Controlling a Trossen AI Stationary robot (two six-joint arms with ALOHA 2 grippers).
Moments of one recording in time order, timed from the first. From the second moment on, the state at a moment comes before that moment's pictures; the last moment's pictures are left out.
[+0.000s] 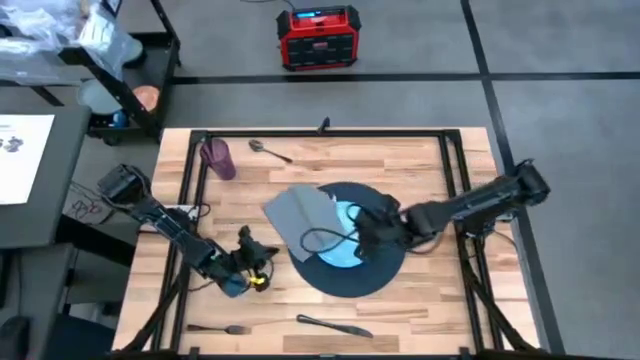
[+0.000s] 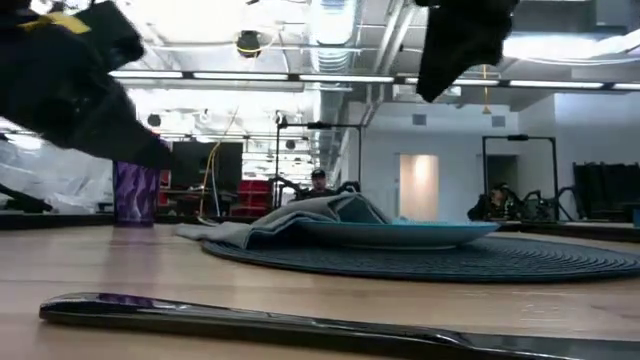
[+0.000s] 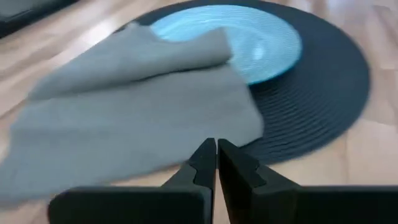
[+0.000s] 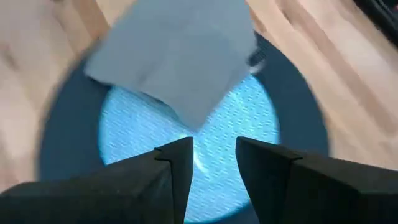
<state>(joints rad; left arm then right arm) -0.63 1.47 0.48 0.23 -0.86 -0.61 0.37 1.50 1.15 -0.67 0.55 0.73</state>
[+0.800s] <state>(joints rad) -0.33 1.07 0.02 0.82 -0.40 -0.30 0.20 1.90 1.19 0.02 0.24 0.13</state>
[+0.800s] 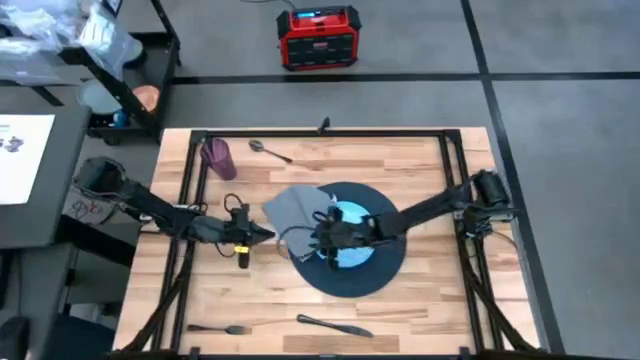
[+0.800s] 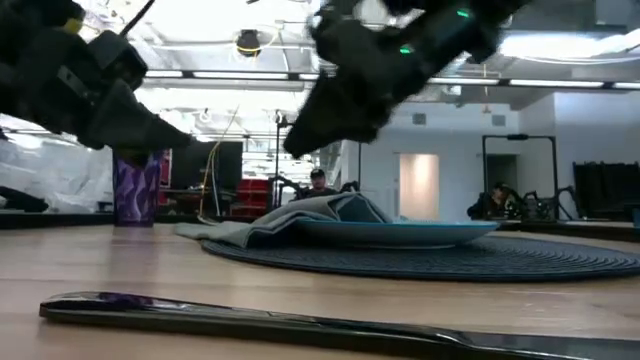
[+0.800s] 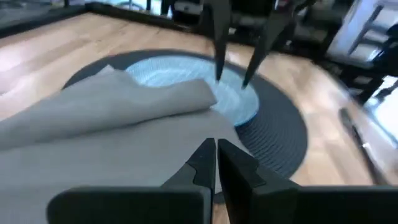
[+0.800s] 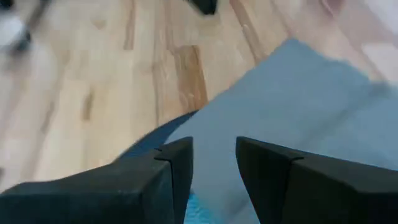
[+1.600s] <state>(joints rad) -0.33 0.56 0.03 0.37 -0.24 -0.24 0.29 2.19 1.67 -0.47 0.27 0.06</state>
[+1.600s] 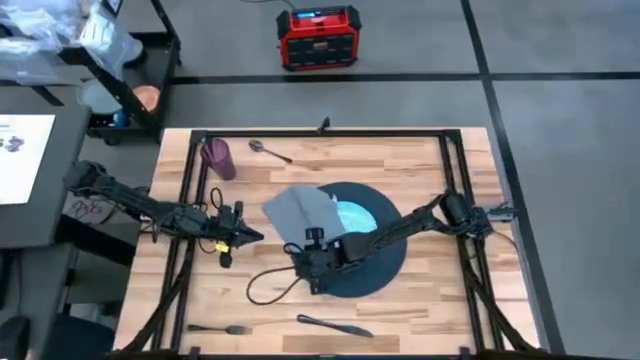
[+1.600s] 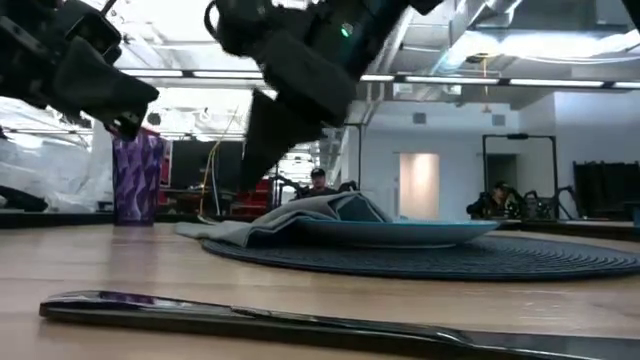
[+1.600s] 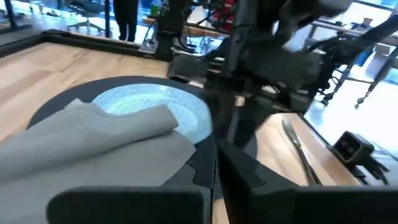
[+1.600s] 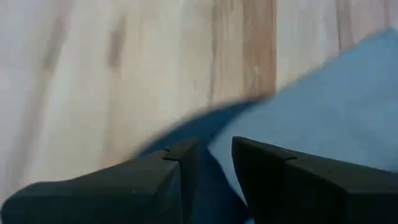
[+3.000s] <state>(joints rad) -0.33 0.48 0.03 0.25 -0.19 -0.30 0.31 2.28 1.76 -0.60 0.36 -0.05</state>
